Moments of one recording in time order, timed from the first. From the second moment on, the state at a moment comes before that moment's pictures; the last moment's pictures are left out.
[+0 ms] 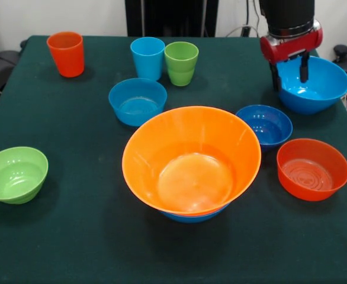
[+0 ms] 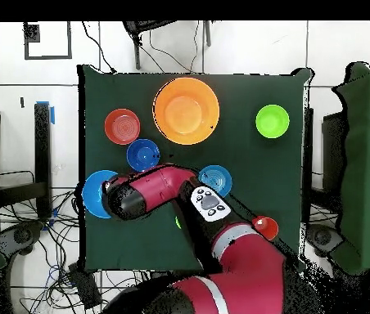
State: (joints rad) arm -0.35 -0.56 0.50 1.85 -0.51 0.29 1.89
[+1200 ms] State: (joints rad) arm -0.28 -0.46 0.38 1.78 -0.51 0.20 1.89
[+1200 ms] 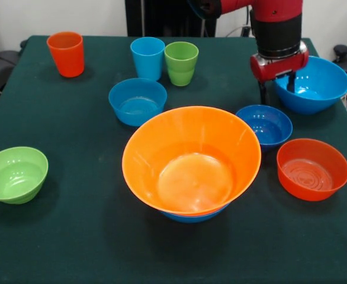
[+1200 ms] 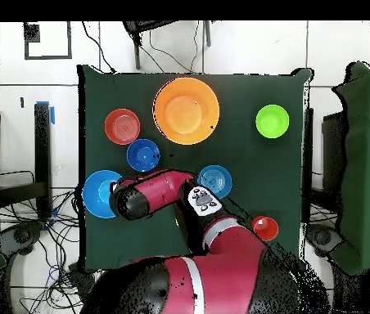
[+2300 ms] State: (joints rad) arm -0.26 -0.40 0.34 1.72 -0.45 0.15 1.89
